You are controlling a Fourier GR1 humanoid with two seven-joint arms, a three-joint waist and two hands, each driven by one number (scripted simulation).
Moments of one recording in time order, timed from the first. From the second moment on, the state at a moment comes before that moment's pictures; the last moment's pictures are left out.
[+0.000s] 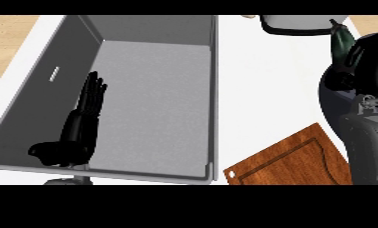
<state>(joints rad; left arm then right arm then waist) 0.00 0.08 -0.08 -1.61 0.03 0.18 -0.09 -0.43 -0.27 -0.10 -1.65 1.35 0.07 0.71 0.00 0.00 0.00</state>
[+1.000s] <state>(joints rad) 0.00 0.06 -0.08 -1.59 0.02 0.16 -0.11 -0.39 -0.51 -0.43 -1.05 1.05 -0.07 0.31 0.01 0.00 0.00</state>
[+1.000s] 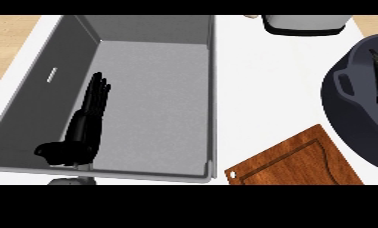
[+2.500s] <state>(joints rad) 0.00 0.05 -0.06 -1.58 0.01 0.16 -0.12 -0.40 -0.62 -0.97 -0.75 0.32 -0.14 -0.24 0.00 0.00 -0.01</state>
